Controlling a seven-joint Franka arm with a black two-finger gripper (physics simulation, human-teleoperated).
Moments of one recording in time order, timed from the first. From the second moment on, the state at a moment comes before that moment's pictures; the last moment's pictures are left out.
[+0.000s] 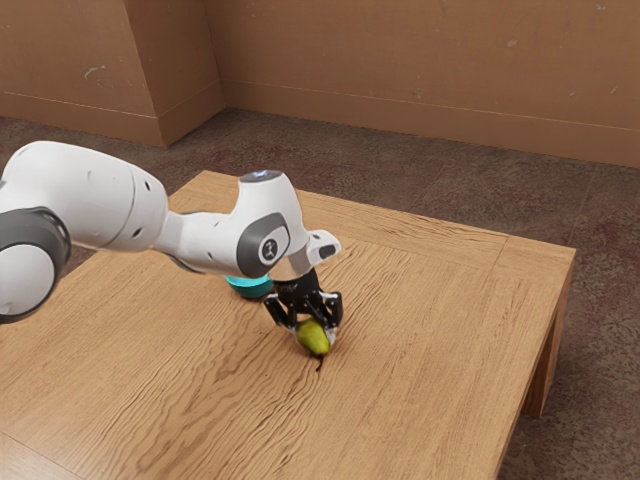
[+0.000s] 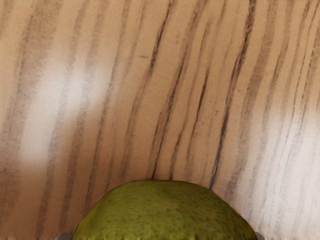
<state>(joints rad) -0.12 0.50 -0.05 -1.85 -0.22 2.36 -0.22</state>
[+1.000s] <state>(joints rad) -0.02 0.50 0.17 -1.62 -0.24 2.13 -0.11</state>
